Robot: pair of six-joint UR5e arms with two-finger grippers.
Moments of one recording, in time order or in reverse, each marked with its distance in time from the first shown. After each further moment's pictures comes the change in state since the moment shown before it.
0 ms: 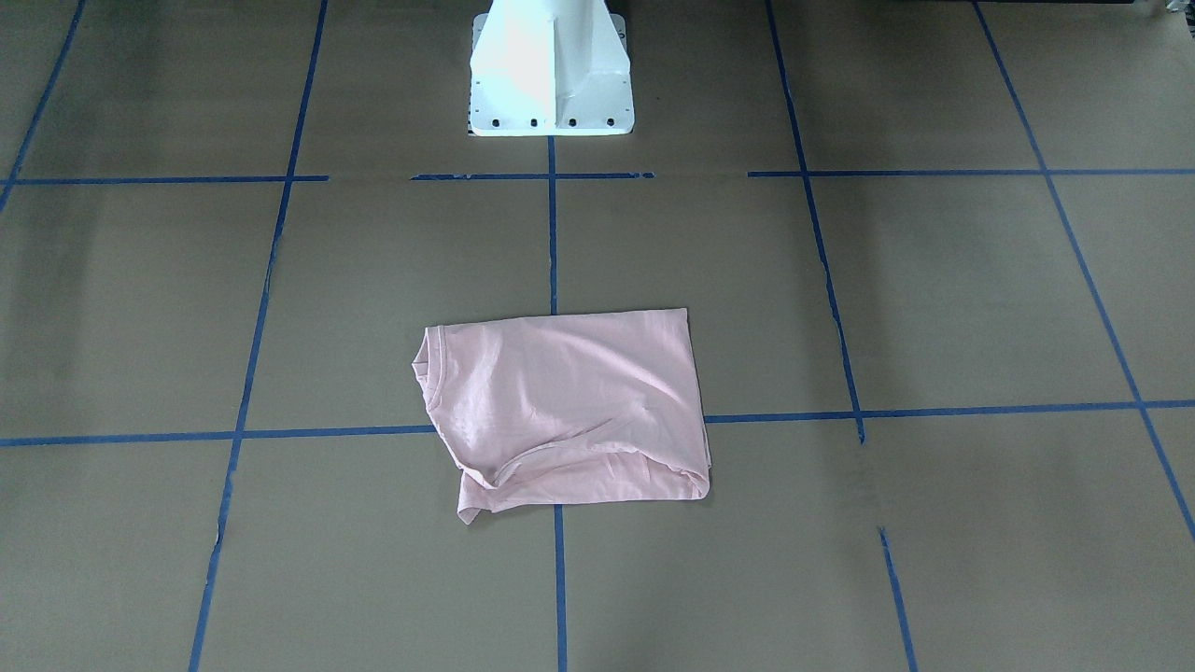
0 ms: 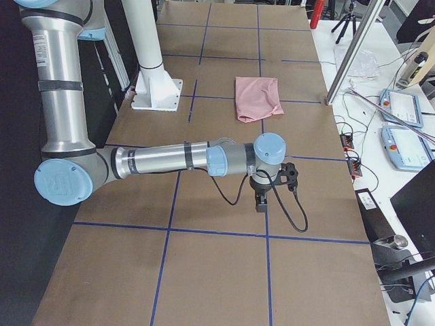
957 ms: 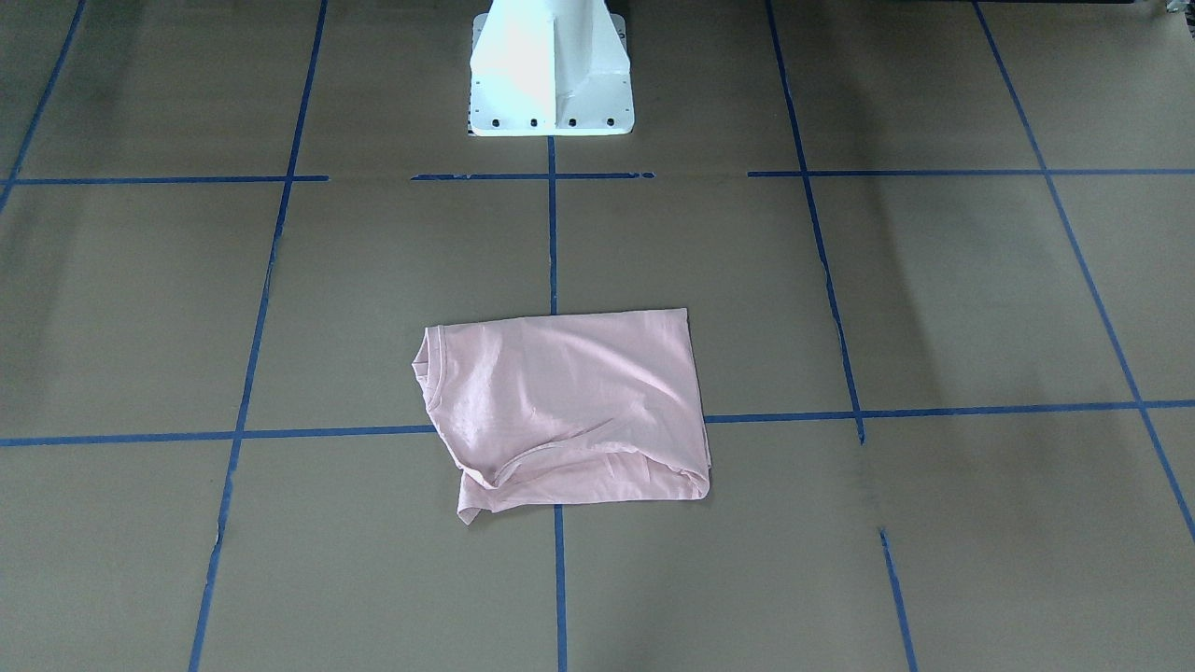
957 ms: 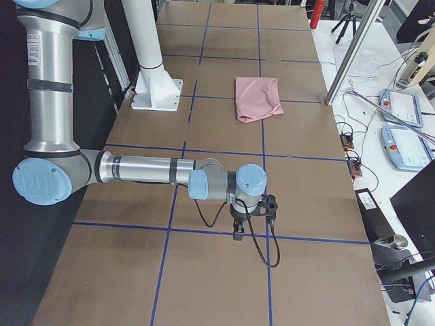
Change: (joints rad) left arm -0.003 0.029 0.043 0.048 0.002 -0.002; right arm 0.003 -0.099 -0.059 0.030 -0.065 -0.001
